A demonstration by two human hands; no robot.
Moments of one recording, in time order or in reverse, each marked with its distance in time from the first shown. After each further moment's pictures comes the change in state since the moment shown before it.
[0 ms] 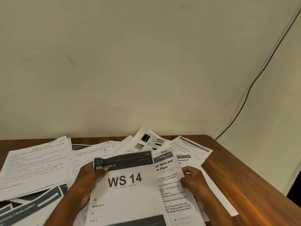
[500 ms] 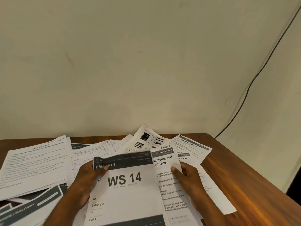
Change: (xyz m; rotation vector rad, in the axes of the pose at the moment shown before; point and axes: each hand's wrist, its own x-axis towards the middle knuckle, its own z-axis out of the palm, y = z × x) left_hand 0.003 -0.002 0.000 0.033 0.001 -0.012; right_hand -0.018 -0.010 0.021 0.065 0.027 -0.174
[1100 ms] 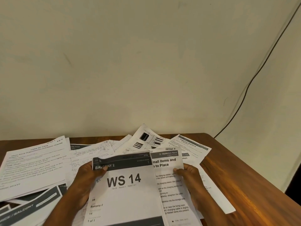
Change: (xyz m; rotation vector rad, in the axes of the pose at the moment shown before) left_hand 0.003 -0.003 -0.001 0.015 0.009 0.007; right_hand 0.004 -0.001 -0.008 0.163 -0.034 0.127
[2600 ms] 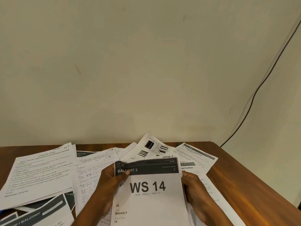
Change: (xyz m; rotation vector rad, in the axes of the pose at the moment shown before) left_hand -0.015 0.013 0.051 -0.055 -0.050 0.091; right_hand 0.001 -0.005 0.015 -0.013 -0.021 0.021
